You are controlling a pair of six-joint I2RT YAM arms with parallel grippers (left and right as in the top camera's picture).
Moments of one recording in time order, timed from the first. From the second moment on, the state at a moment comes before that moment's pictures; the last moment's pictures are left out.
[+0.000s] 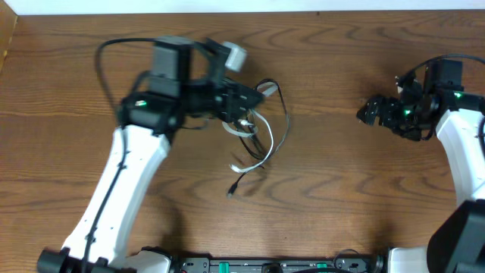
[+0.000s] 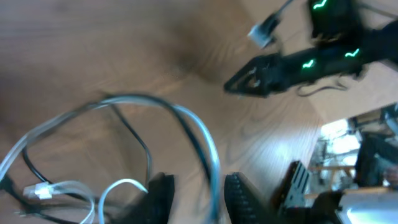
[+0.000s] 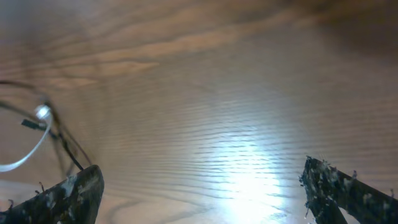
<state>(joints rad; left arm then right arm) -0.29 1.45 1.36 -0.69 0.79 -0.09 -0.18 1.58 1.20 -0.89 -0.39 0.14</state>
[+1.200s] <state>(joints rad) -0.63 1.98 1.36 -0.50 0.46 -0.09 -0.18 1.49 1.22 -0.92 -0.46 0.10</state>
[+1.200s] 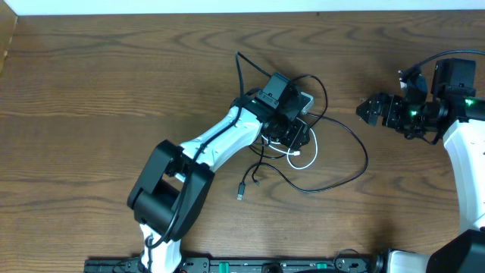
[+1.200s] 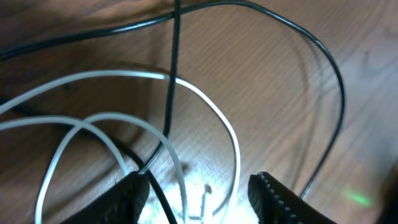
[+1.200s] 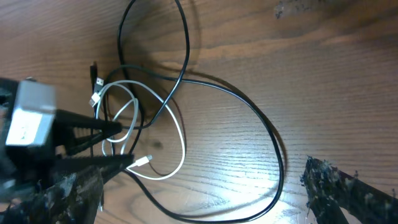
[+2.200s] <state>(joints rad) -0.65 1.37 1.40 -0.44 0.30 -0.10 -0.18 1.49 1.22 -0.92 -0.46 0.07</state>
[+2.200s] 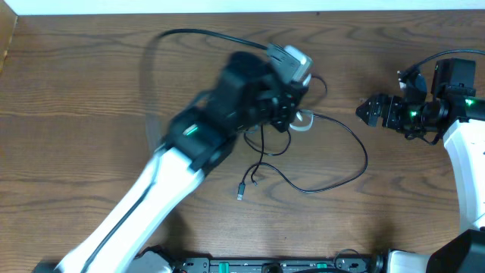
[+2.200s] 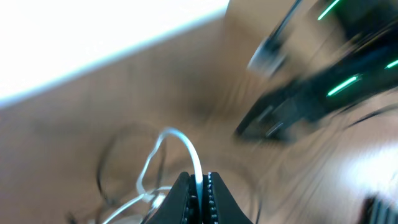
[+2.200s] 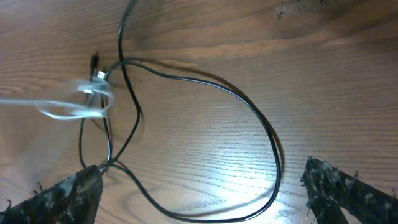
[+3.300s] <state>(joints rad) -0.65 1.12 1.41 -0.04 0.10 -0.31 0.07 1.39 1.25 -0.64 -1.14 -0.25</state>
